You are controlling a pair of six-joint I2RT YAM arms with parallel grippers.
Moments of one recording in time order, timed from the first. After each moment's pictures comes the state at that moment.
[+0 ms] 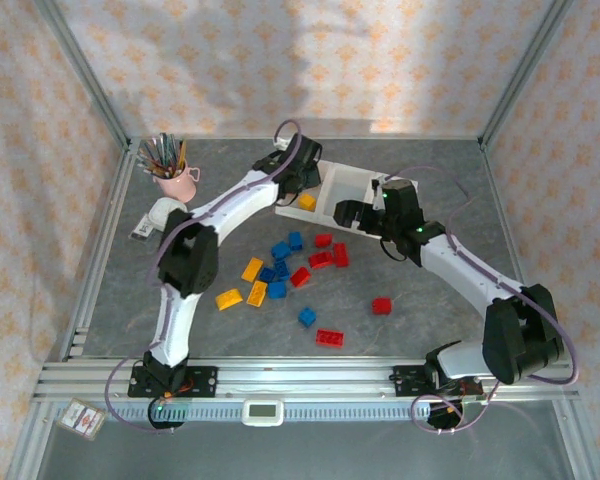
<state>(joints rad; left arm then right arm) -0.53 2.07 1.82 -0.58 -0.26 -0.72 0.39 1.36 0.90 -0.19 -0.21 0.51</state>
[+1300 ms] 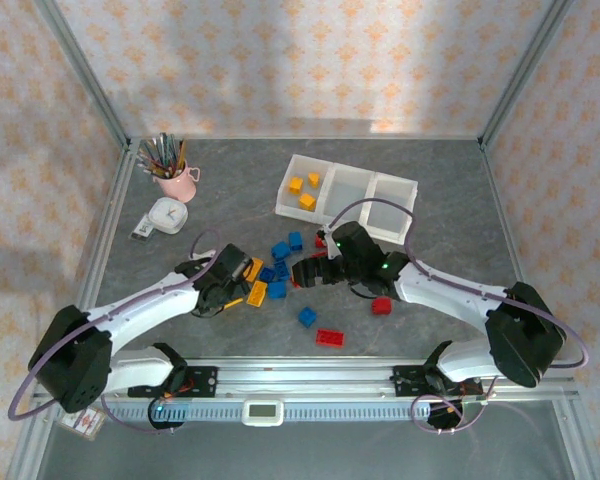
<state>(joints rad) -0.59 1.23 0.64 -0.73 -0.27 -1.09 0.78 1.34 0.77 -0.19 -0.22 0.50</state>
